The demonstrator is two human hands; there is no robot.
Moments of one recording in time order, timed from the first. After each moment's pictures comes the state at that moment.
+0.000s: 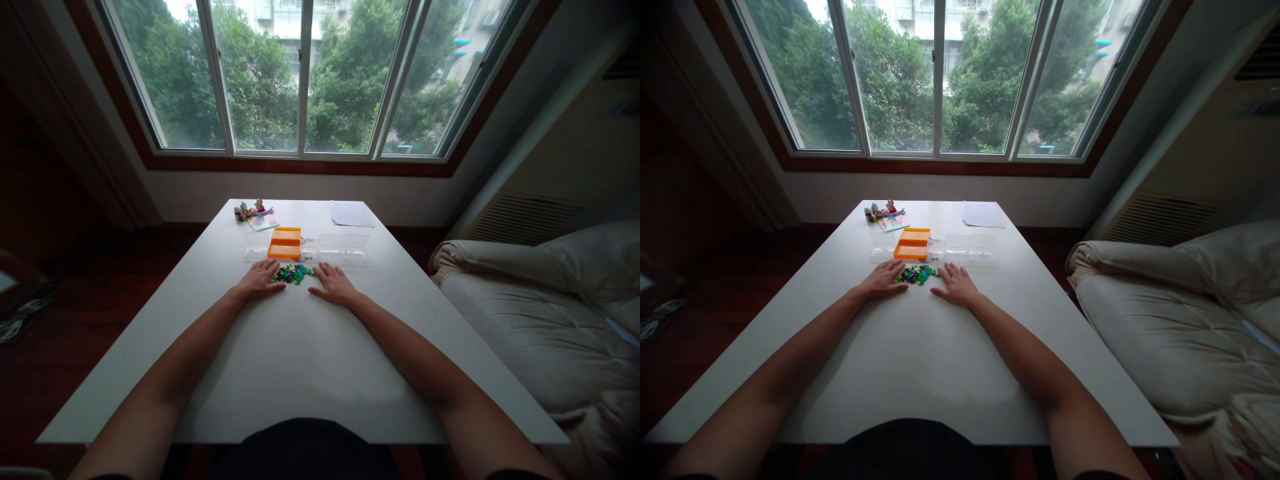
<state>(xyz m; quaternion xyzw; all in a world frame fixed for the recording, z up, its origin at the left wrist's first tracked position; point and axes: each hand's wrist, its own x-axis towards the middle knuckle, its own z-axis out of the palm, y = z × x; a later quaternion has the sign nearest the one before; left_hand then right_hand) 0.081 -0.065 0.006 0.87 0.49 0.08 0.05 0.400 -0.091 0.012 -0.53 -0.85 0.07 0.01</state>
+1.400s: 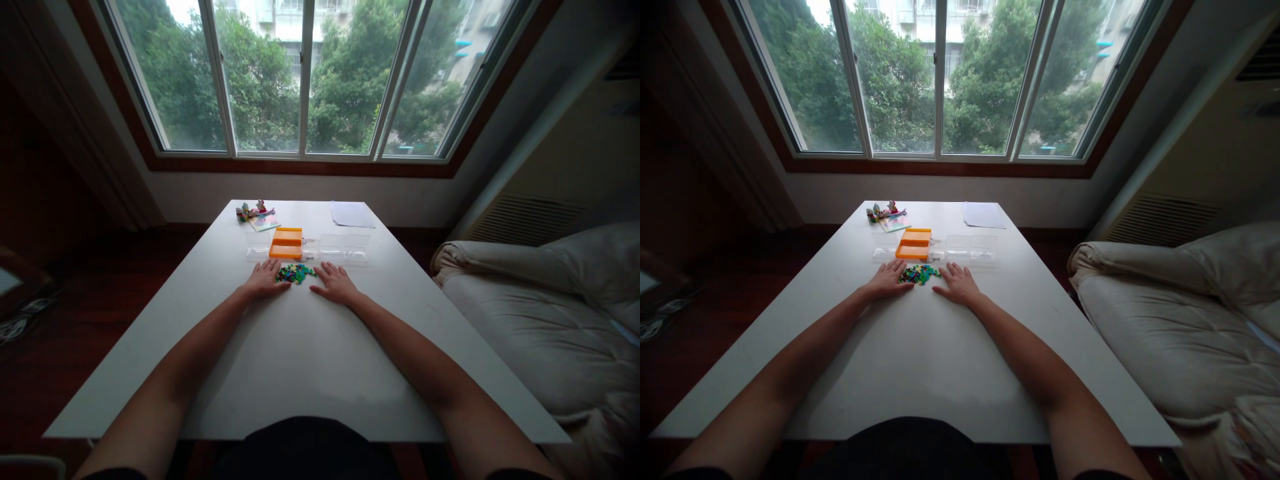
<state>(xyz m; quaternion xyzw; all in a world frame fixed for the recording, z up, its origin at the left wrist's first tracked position) 0.097 -0.071 0.009 0.82 0.56 0.03 0.09 0.396 -0.089 0.009 -0.54 -0.84 0.05 0.03</state>
